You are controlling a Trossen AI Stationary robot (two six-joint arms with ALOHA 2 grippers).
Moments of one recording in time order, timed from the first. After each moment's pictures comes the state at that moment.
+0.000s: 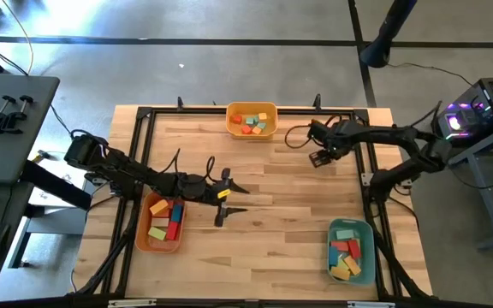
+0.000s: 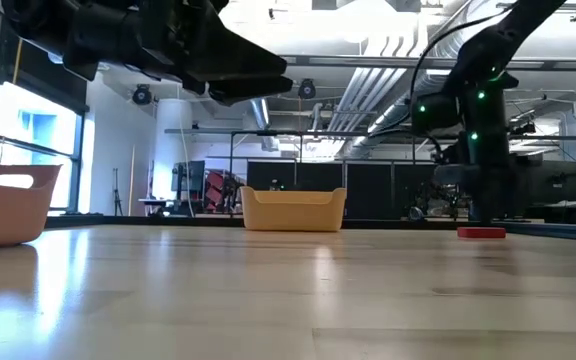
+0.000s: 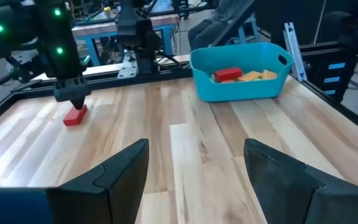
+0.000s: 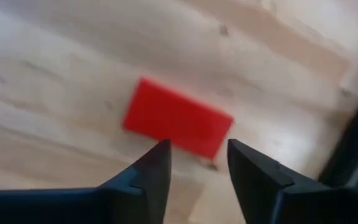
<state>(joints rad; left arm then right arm) -0.20 1.56 0.62 0.72 -0.13 0.08 -0.61 1.44 0.76 -0.87 0.18 0.54</state>
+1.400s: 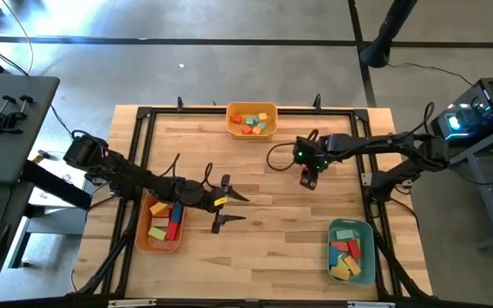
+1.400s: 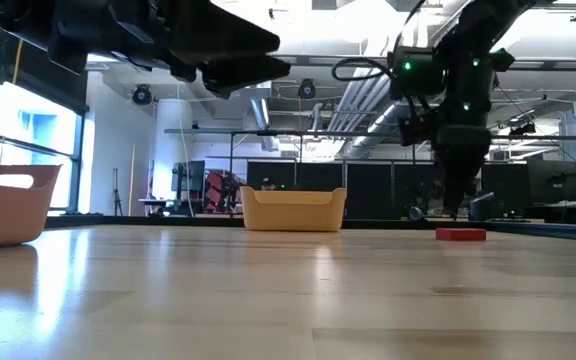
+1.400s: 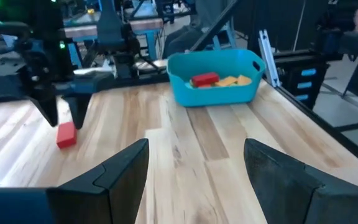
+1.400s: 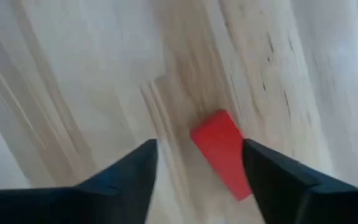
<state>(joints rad) -0.27 1.56 0.62 0.74 -0.13 0.05 -0.28 1.45 0.82 -0.75 0.03 0.08</state>
